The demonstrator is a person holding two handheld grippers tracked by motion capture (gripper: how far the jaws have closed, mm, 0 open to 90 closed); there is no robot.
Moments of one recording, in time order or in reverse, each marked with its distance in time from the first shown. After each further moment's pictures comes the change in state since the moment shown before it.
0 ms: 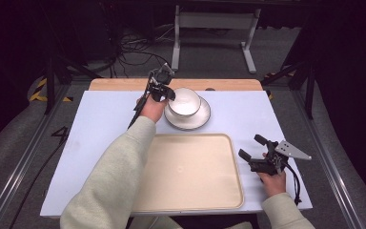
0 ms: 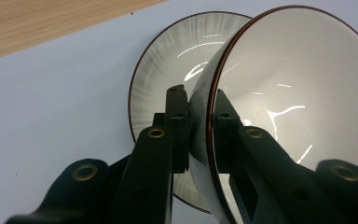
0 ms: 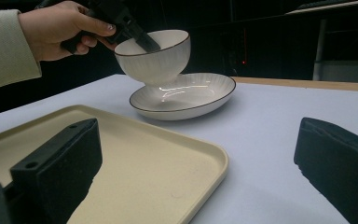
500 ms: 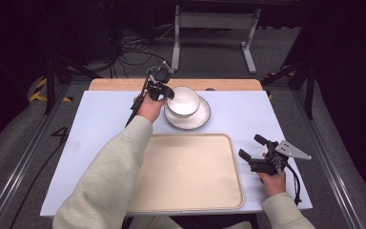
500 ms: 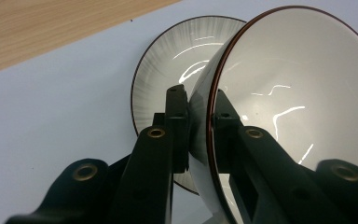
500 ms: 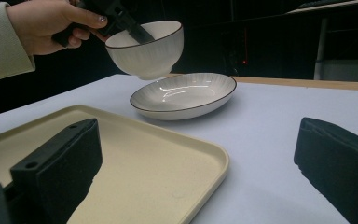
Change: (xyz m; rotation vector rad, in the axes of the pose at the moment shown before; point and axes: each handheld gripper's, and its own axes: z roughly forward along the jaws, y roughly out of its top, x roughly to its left) left arm -0.003 -0.002 -0.018 -0.017 0.000 0.040; right arm 0.000 0.000 0.000 0.000 0.004 0.004
